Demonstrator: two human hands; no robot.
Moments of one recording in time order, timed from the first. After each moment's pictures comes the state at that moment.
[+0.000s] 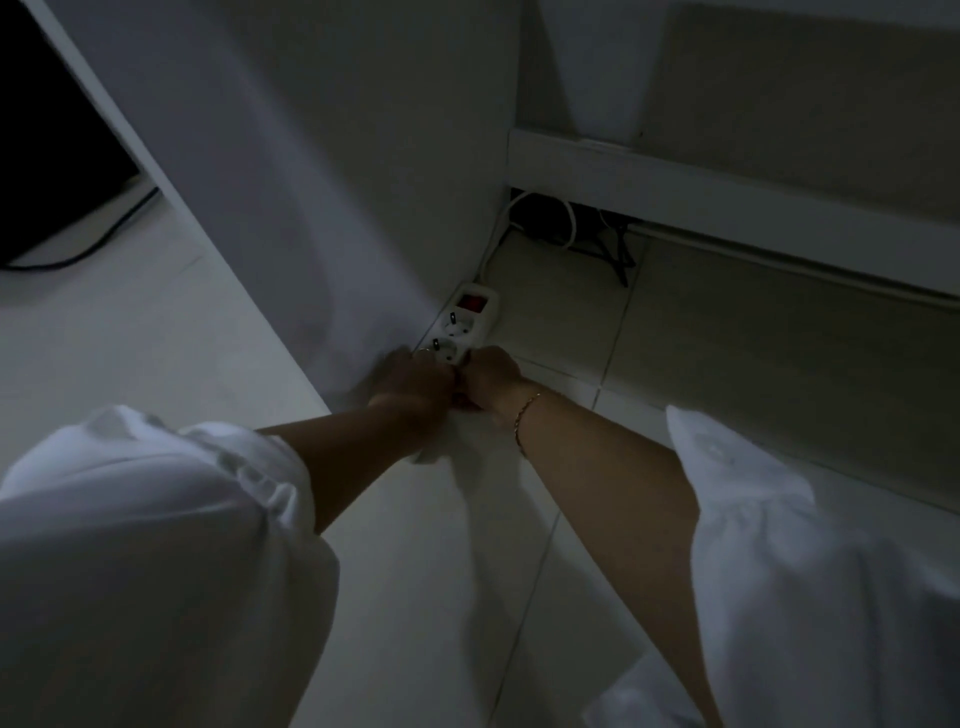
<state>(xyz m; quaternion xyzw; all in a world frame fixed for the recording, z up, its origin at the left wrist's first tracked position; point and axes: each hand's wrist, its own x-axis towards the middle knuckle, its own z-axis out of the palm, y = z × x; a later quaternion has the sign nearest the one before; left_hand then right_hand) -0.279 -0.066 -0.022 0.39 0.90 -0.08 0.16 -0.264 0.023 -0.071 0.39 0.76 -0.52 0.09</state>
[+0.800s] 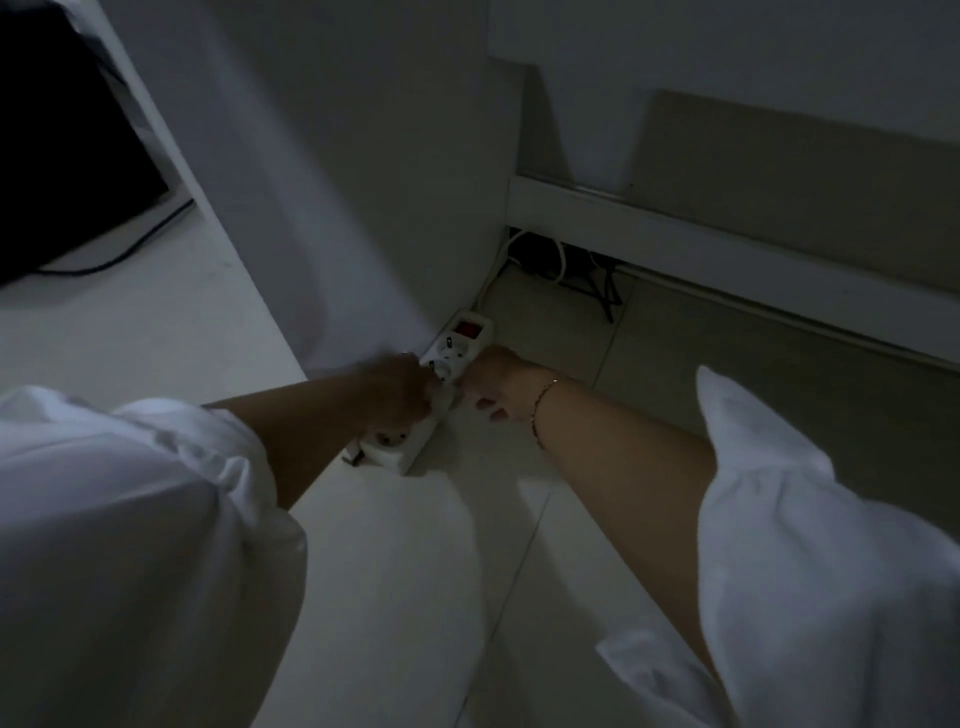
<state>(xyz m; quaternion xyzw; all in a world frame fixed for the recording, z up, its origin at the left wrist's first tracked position) -0.291 -0.076 0.011 0.40 0.88 -0.11 0.22 -0.238 0.048 -0.014 0.28 0.83 -0.46 0.15</state>
